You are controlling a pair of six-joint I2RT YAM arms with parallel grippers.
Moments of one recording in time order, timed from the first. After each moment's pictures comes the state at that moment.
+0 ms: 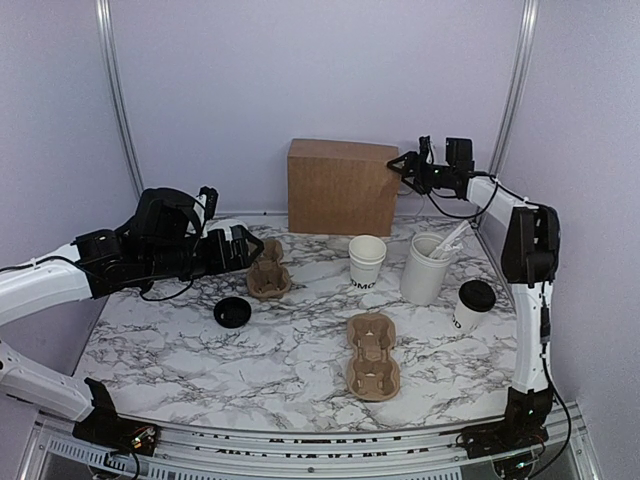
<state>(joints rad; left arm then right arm) -0.85 1.20 1.04 -0.36 -0.18 -0.69 0.11 2.34 2.15 -0.15 -0.70 0.58</state>
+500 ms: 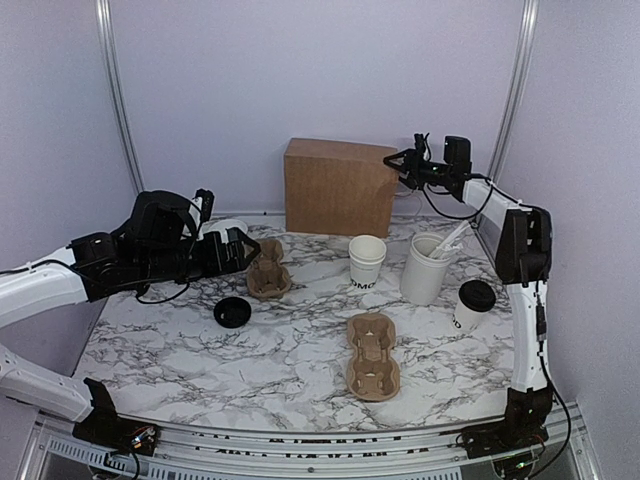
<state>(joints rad) -0.85 1.17 1.02 -0.37 -0.18 -0.70 0.11 2.41 2.23 -0.03 -0.88 0.73</state>
